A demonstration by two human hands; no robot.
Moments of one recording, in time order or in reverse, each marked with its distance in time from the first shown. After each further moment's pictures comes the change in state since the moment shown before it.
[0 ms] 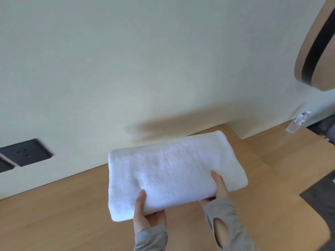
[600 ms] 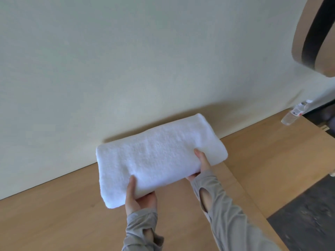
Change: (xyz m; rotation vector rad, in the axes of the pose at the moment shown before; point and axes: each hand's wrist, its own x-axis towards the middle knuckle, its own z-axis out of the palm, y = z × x) left_hand 0.100 -0.213 0.094 0.013 0.133 -0.057; right_hand 0.229 -0.160 -0.008 -0.086 0.013 0.157
